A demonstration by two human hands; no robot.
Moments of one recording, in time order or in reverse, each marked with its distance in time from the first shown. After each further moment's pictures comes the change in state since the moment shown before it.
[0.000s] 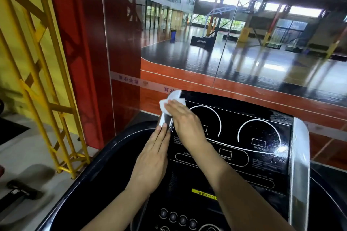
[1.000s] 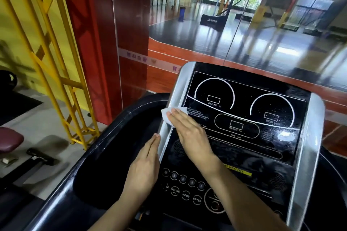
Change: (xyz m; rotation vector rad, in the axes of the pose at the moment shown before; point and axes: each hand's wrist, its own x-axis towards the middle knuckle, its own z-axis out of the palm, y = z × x) left_hand -0.115 -0.006 0.007 -0.264 0.007 -0.287; right_hand -0.111 -0.043 0.026 0.038 -0.014 -0.102
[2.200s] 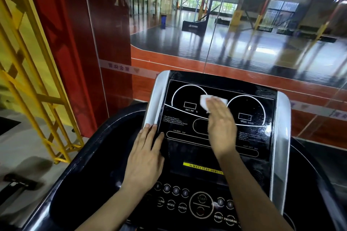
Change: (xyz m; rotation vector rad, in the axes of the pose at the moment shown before) left_hand 0.054 0.050 0.004 0.343 0.021 0.269; right_hand -0.013 0.097 -0.074 -0.265 0.205 0.457
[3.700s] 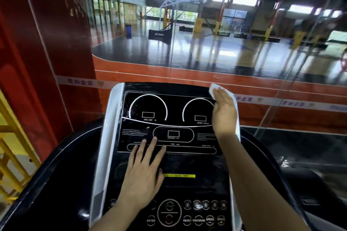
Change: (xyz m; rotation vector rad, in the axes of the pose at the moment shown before) left_hand 0.014 0.070 0.036 0.016 -0.114 0.218; right_hand 0.045 0.116 -0.068 0.048 0.183 0.272
